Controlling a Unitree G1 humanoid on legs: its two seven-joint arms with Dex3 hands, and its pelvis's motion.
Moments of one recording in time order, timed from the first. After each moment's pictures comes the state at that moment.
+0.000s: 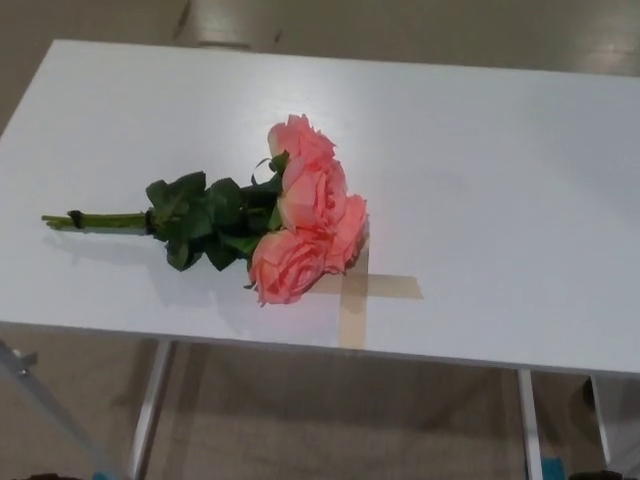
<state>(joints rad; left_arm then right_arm) -0.28 0.47 -0.07 1.27 0.13 -0.12 -0.19 -0.32 -0.30 0.03 1.28 -0.22 -0.05 0.04</state>
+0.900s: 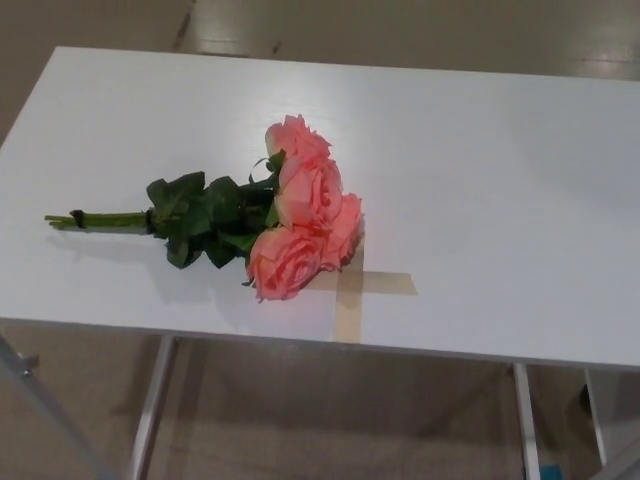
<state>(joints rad) 0.15 0.48 0.03 0.71 0.03 -0.34 -0.42 -0.21 -0.30 0.08 1.31 -0.23 -0.08 0.04</state>
